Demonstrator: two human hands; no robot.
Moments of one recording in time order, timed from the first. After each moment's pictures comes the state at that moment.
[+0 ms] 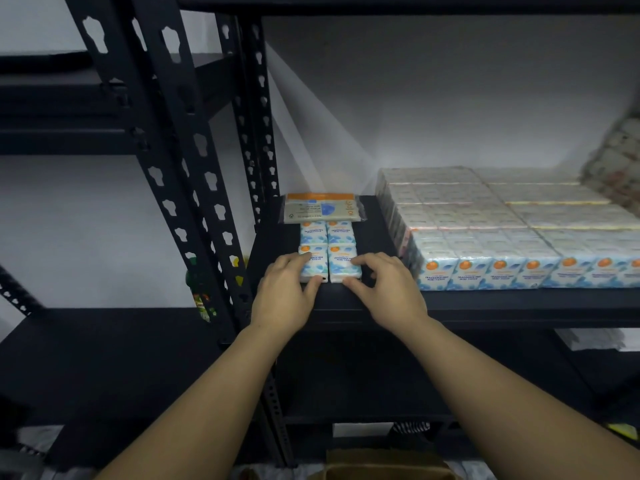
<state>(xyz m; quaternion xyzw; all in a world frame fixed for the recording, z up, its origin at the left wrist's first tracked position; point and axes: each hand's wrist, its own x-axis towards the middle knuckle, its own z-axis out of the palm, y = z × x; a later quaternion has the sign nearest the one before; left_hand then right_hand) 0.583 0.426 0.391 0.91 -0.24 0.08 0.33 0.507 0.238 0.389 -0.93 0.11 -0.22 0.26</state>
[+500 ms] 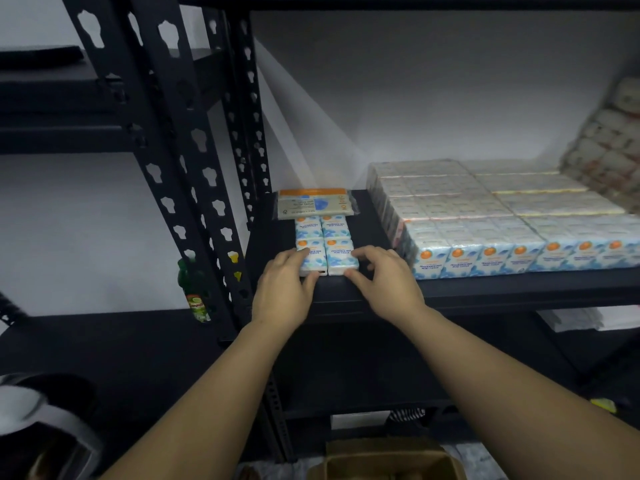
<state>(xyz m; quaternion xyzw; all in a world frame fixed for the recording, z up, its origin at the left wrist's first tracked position) 0.581 0.427 0.390 0.91 -0.26 0.07 0.33 0.501 0.243 0.394 -0.93 0.14 -0.21 0.27</state>
